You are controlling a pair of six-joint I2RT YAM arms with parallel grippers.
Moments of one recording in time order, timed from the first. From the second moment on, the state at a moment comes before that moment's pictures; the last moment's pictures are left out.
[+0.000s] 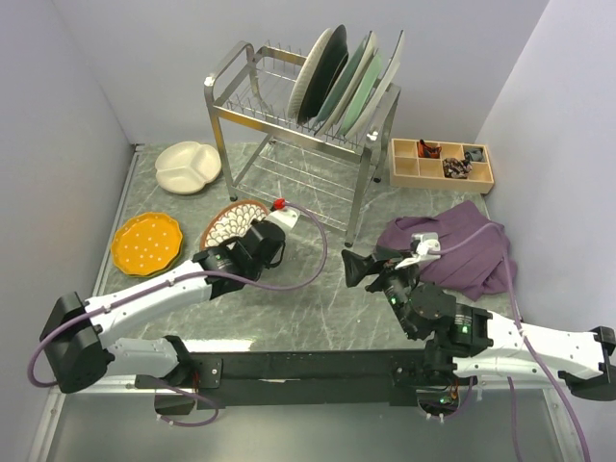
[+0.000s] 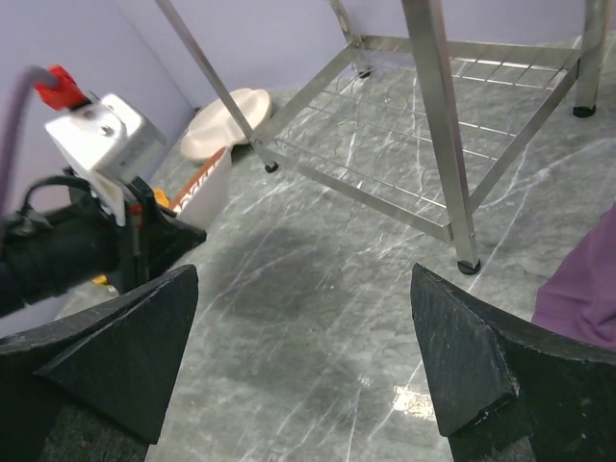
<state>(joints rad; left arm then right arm) -0.92 1.21 0.91 -0.35 -0.57 -0.01 1.33 0.61 0.59 -0.01 0.98 0.44</state>
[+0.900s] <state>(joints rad) -1.00 1.50 0.80 -0.20 -0.86 -0.23 1.33 0.57 0.57 0.01 1.01 0.44</state>
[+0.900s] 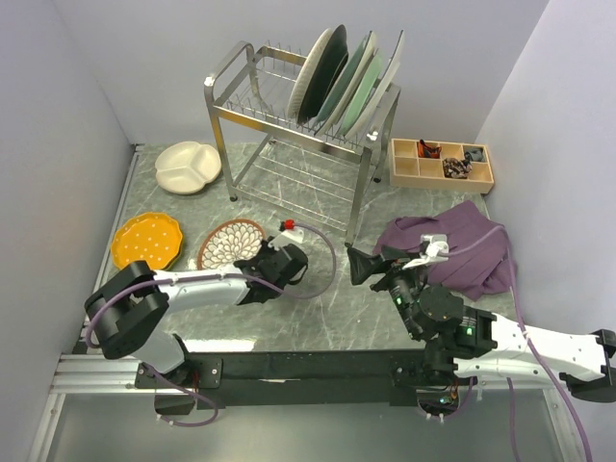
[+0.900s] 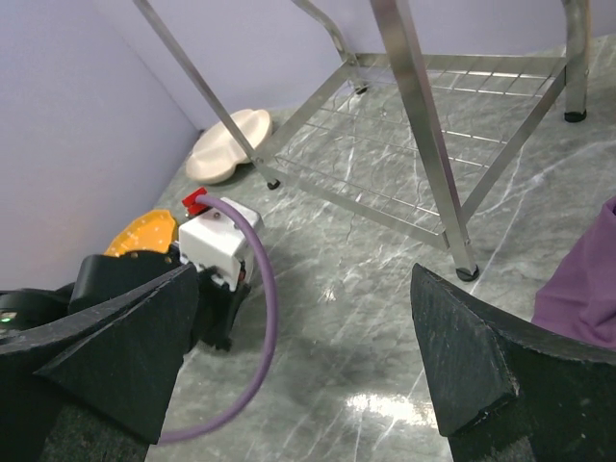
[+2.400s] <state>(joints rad) -0.69 1.79 1.00 -0.08 -0.67 -0.02 1.33 0.58 0.56 0.02 1.01 0.44</state>
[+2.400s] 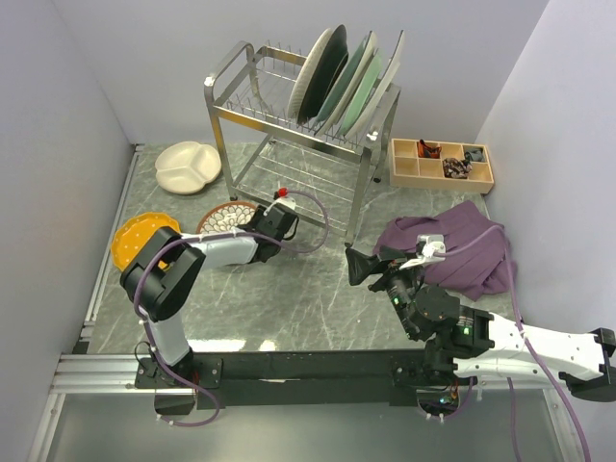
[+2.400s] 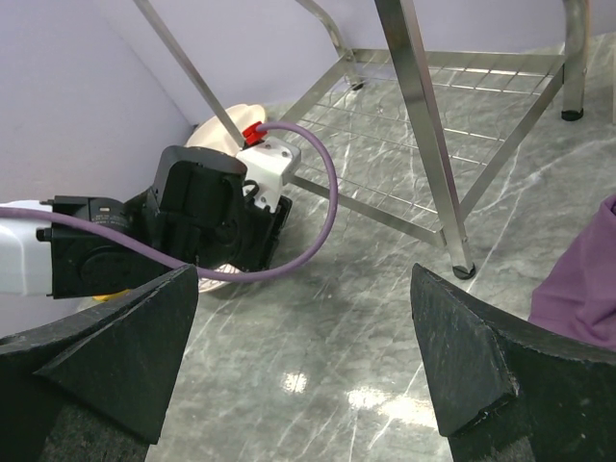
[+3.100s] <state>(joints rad) -0.64 1.82 1.04 -0.19 -0.62 -0.11 1.33 0.58 0.56 0.02 1.01 0.43</state>
